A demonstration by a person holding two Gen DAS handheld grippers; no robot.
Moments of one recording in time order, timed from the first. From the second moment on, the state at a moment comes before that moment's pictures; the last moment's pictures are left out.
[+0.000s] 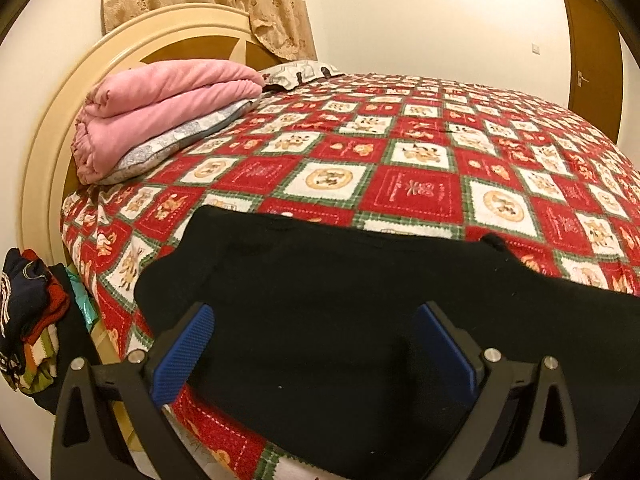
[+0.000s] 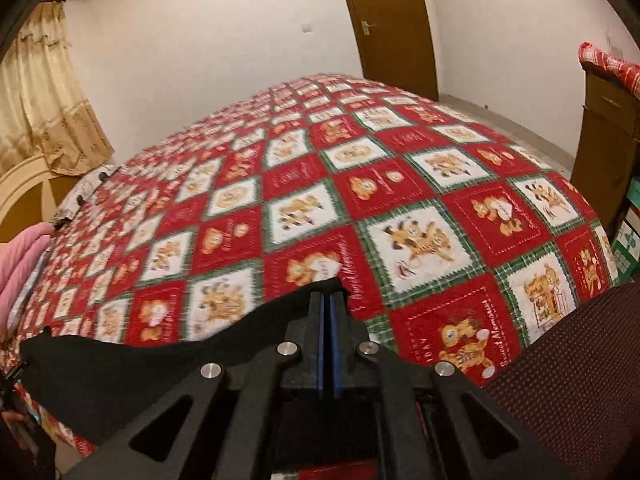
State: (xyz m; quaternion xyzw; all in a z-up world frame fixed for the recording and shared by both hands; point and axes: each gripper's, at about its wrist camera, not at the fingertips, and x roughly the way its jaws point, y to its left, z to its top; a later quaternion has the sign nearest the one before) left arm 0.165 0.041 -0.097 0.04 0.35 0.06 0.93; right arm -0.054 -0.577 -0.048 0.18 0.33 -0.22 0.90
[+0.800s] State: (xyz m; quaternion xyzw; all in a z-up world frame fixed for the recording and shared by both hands) left arm 0.140 -0.021 -0.090 0.09 0.34 -0.03 0.93; right arm -0.049 -0.555 -0.102 0.10 0.49 -0.23 0.83
